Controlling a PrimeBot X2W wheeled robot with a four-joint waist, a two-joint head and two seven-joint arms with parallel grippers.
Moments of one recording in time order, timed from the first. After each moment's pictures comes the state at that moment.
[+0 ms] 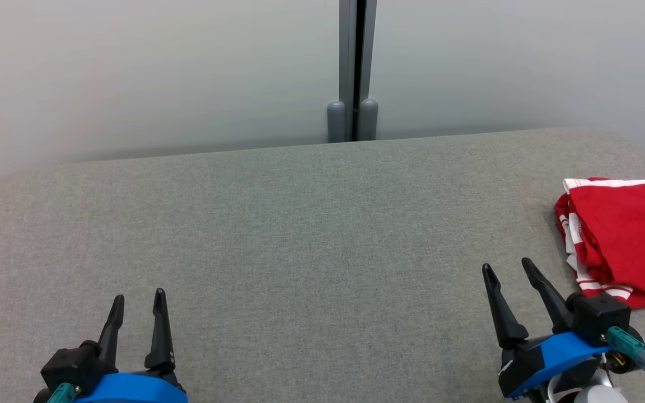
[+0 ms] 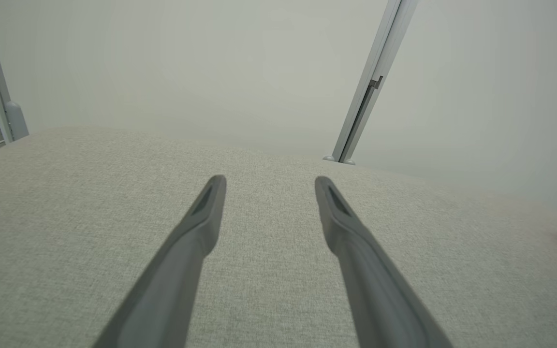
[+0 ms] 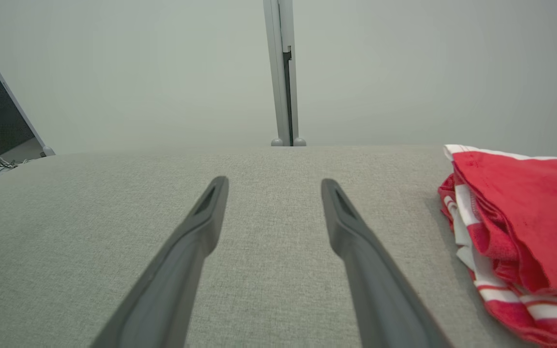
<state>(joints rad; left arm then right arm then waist) -0.01 0.19 -0.15 0.29 -0.45 -0.03 -0.26 -0.09 -0.10 0.06 0.20 0.20 0.13 -0.11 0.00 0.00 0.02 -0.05</state>
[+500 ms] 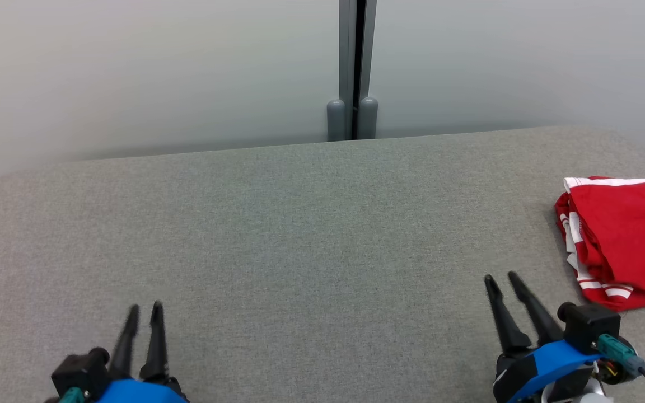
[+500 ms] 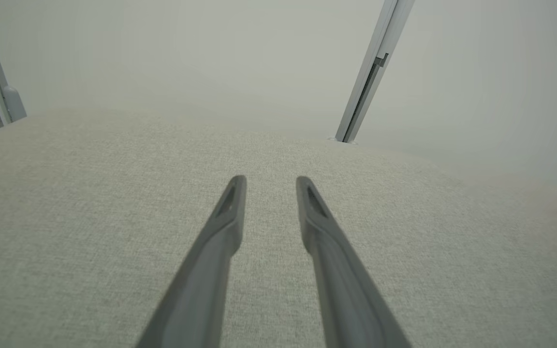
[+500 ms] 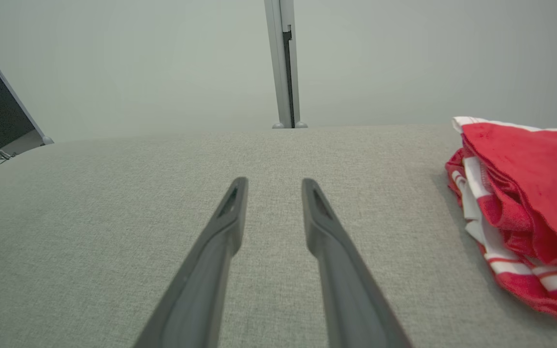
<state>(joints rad) -0.02 0.19 -0.16 0.34 -0.44 -0.03 -0.26 -0.08 -0.08 0.07 0.23 0.20 0.13 -0.11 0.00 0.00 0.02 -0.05</state>
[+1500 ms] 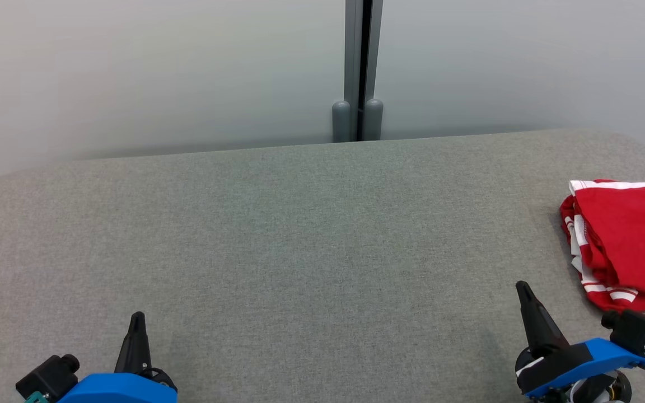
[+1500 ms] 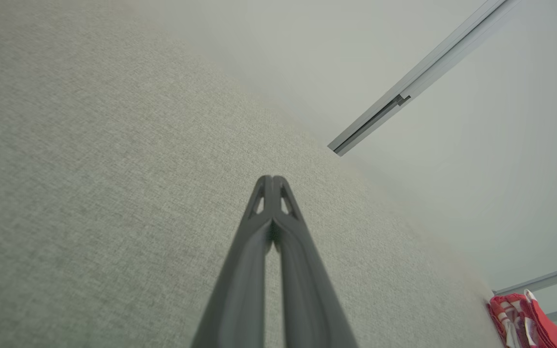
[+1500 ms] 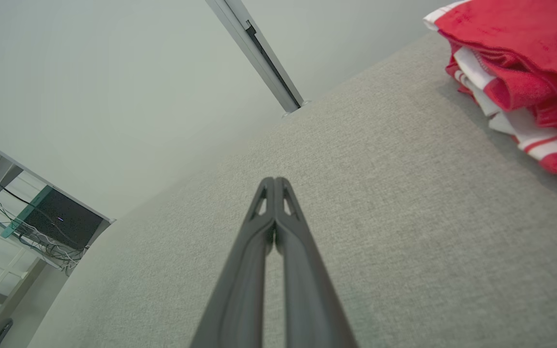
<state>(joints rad) 0.00 0.13 -0.08 0.34 -0.81 -0.06 -0.13 -0.06 -0.07 0.02 0.27 0.65 0.13 -0.04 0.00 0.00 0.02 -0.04</state>
